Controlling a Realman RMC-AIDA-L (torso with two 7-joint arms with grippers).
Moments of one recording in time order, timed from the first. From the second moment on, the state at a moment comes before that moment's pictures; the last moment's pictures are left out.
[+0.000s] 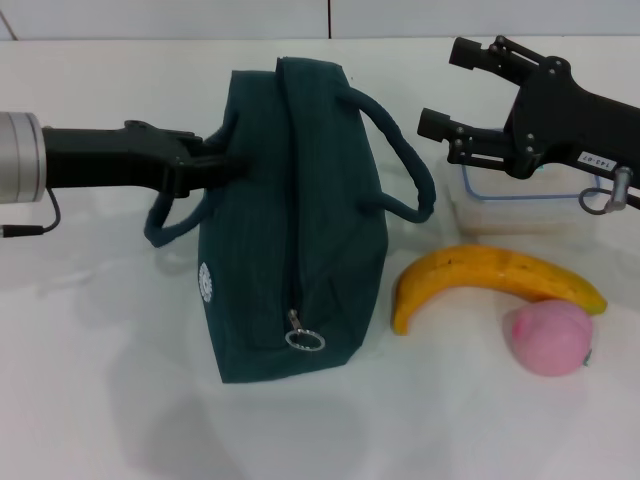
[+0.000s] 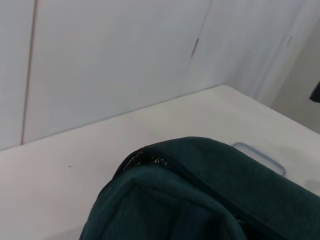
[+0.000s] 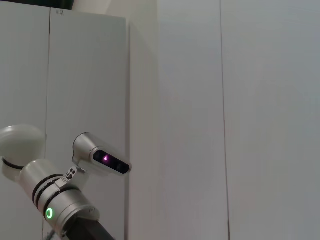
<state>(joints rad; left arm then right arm) -0.41 -2.08 0.96 1.17 1.98 1.49 -1.98 0.50 1.99 -1.34 -0.60 -1.04 -1.44 1.00</state>
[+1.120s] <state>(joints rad) -0.51 -2.07 0.95 0.99 1.93 1.47 -1.83 0.49 2.03 -1.47 -0.17 -0.39 -1.61 0.78</state>
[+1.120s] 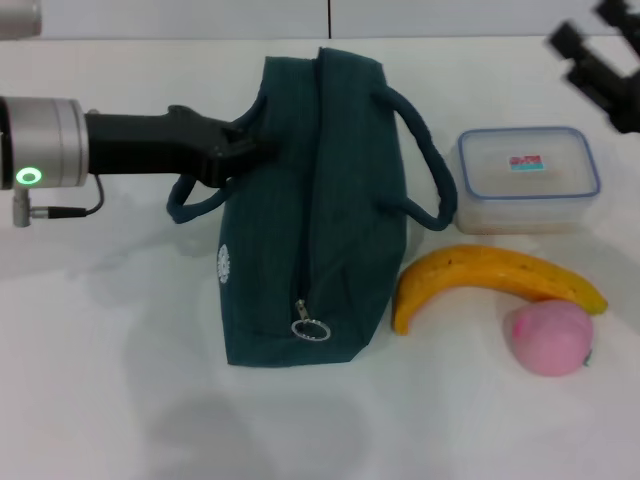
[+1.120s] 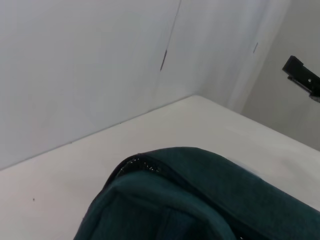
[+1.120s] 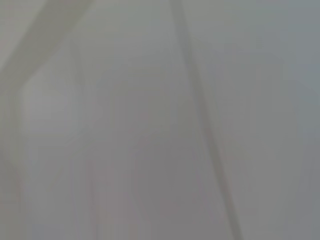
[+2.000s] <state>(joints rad) -0.55 -2.09 0.95 0.91 1.90 1.44 -1.84 0.36 2.03 -1.59 -0.07 -0.11 -1.32 1.49</state>
